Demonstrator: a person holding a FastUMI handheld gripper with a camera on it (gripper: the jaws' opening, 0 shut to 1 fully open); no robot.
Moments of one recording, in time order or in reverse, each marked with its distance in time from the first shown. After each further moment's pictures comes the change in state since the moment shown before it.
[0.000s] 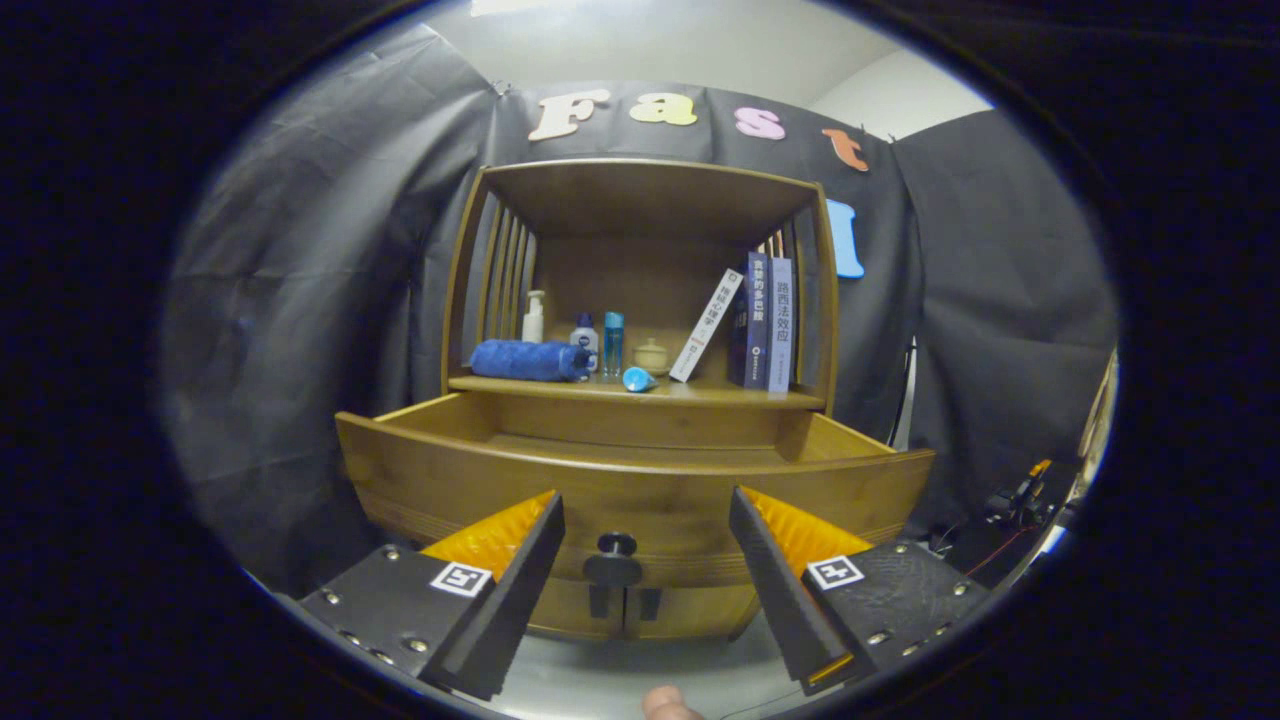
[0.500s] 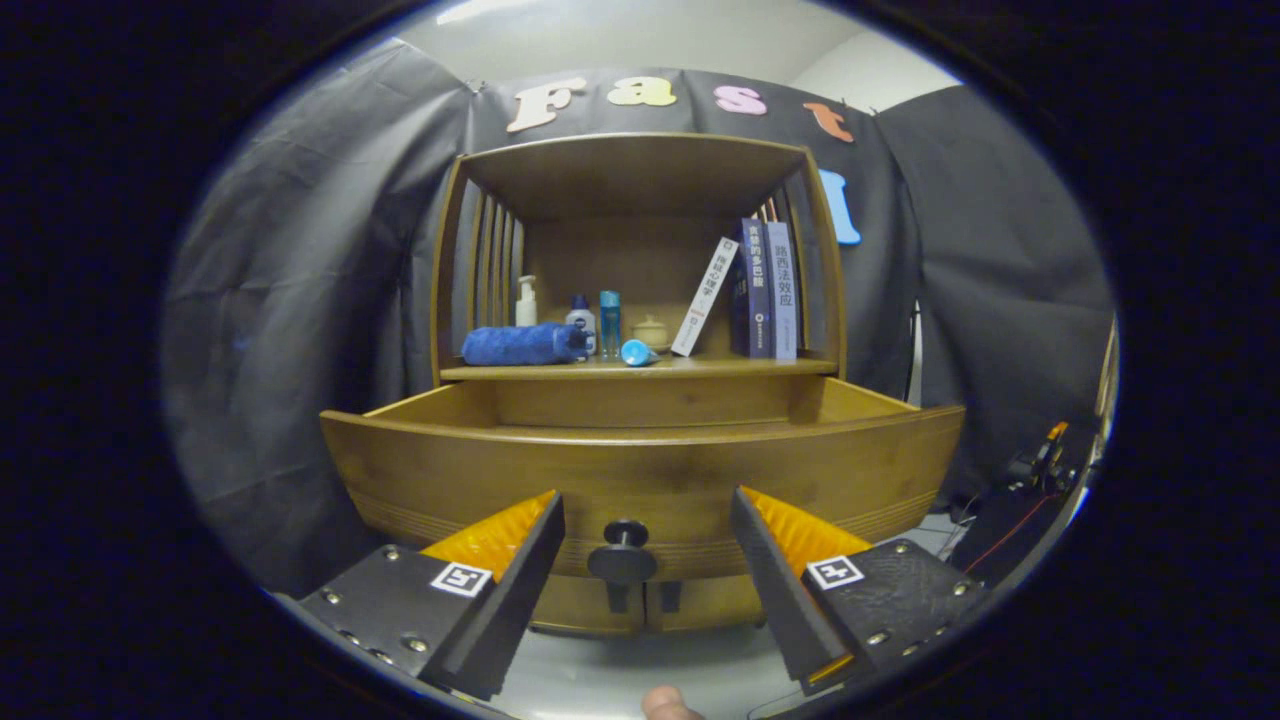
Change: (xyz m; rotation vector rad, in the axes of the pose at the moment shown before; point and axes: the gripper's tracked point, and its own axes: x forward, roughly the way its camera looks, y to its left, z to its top) arm 0.027 0.006 -0.023 0.094 0.053 0.003
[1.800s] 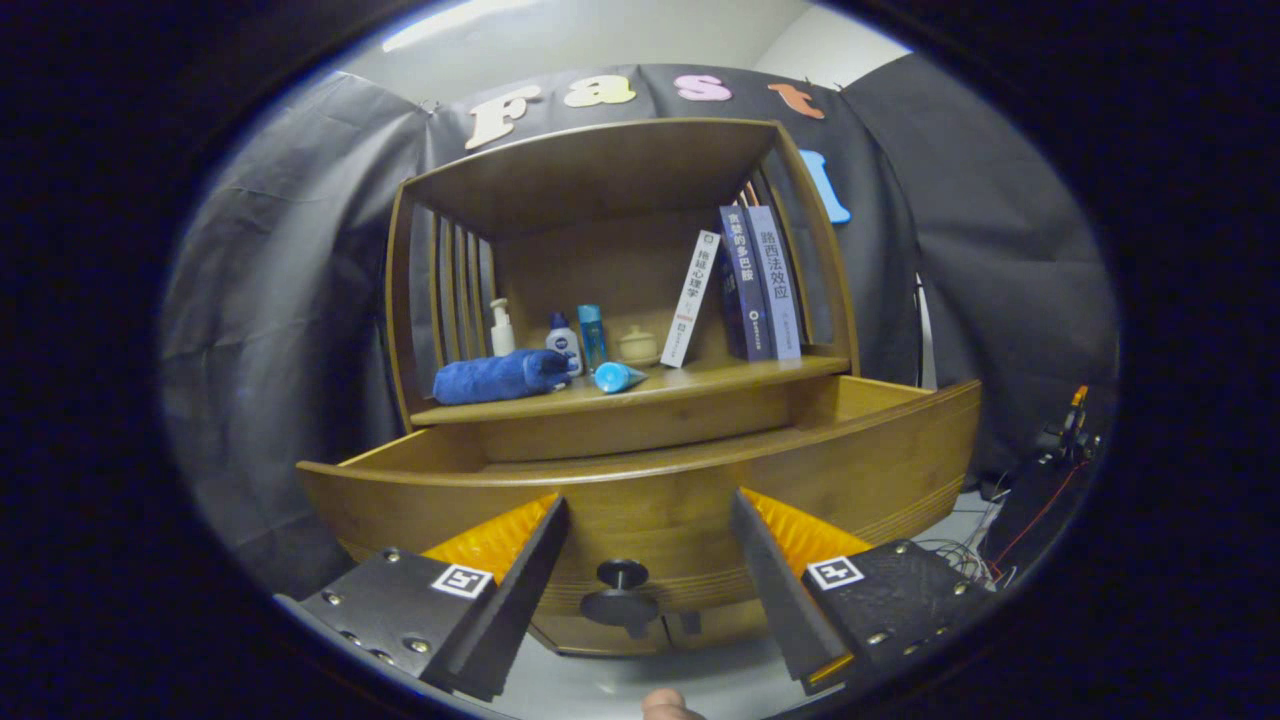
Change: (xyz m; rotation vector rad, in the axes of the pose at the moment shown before) arm 0.062 -0.015 0.027 0.107 -0.001 0.021
